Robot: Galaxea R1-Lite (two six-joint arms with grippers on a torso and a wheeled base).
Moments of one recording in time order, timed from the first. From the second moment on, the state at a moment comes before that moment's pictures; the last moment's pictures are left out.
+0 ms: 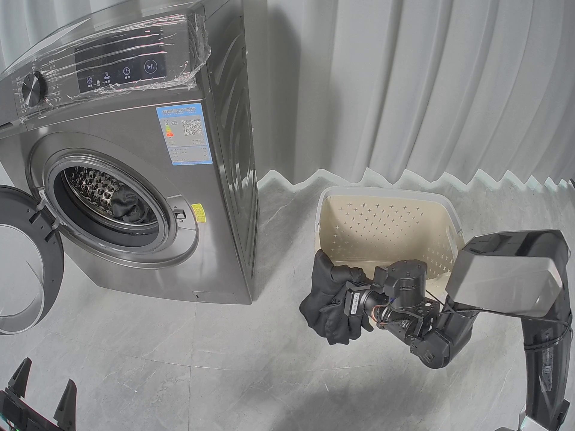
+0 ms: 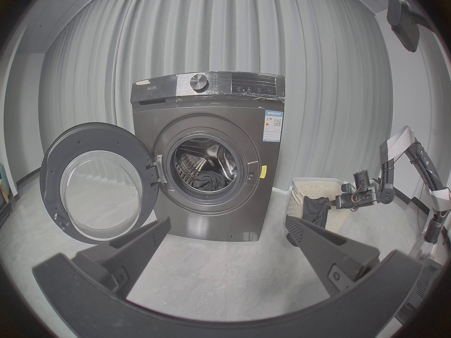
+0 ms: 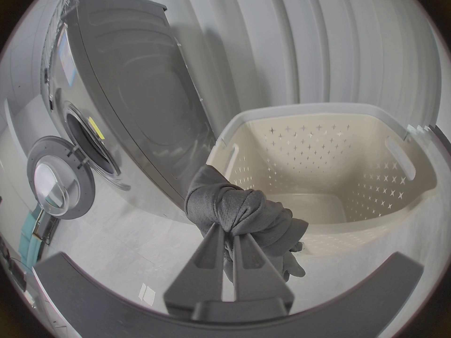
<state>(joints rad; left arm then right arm) 0.00 0.02 -0.02 0.01 0.01 -0.03 0.55 2.38 -0.77 -1.29 -0.17 0.28</state>
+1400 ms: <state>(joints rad) 0.00 0.02 -0.02 0.00 0.01 -0.03 0.66 1.70 -0.60 -1.35 -0.32 0.11</state>
